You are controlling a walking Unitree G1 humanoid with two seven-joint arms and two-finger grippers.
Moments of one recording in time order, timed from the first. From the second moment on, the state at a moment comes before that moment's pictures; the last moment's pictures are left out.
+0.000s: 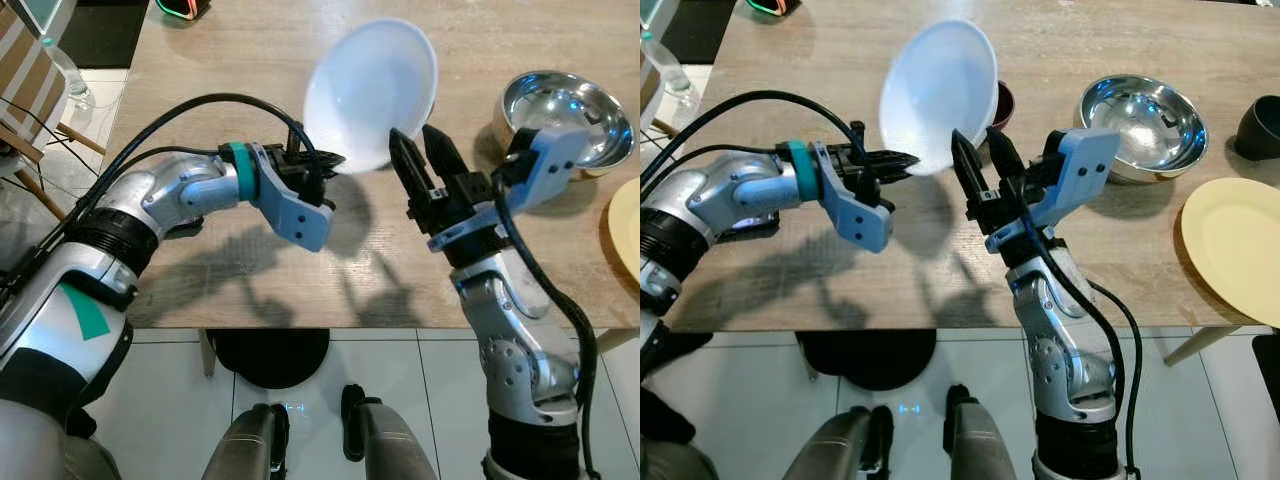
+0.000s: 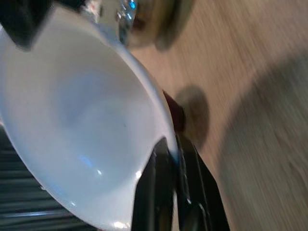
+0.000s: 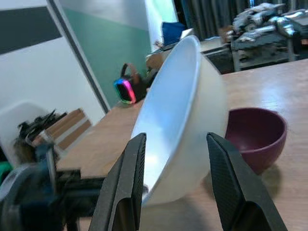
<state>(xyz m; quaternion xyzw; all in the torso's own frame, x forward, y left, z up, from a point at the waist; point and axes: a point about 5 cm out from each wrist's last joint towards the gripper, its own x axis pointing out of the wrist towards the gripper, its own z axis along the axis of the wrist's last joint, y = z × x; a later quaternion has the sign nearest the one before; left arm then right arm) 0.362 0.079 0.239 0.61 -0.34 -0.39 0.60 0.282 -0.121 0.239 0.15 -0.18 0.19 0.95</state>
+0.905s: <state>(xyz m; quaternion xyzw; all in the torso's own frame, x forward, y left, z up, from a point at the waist) 0.360 0.050 0.222 0.67 -0.38 -0.38 0.50 0.328 -0.122 0.219 0.12 -0.03 0.05 0.99</state>
